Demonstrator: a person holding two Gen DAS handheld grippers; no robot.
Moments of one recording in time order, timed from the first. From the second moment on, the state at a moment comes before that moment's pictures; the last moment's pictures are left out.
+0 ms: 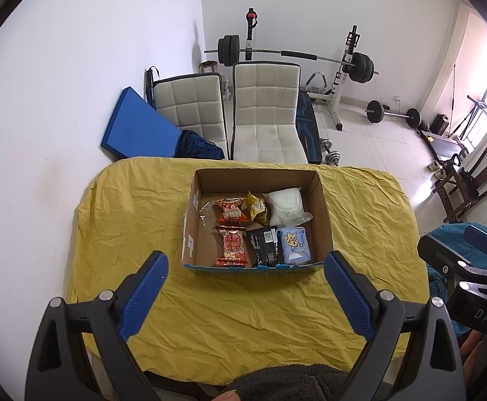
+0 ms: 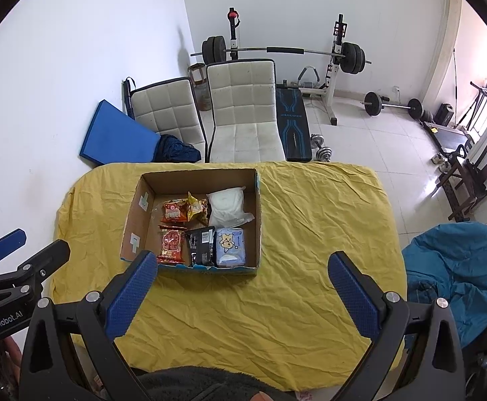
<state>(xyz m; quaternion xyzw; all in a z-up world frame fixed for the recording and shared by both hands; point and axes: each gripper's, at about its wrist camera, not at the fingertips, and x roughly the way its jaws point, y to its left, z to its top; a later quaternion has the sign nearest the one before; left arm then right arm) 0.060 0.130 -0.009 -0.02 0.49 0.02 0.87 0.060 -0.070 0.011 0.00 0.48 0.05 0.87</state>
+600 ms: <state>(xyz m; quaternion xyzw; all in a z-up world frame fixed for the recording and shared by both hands) 0.067 0.133 -0.013 -0.02 0.49 0.02 0.87 0.063 -0.070 0.005 0.00 0.48 0.04 0.88</state>
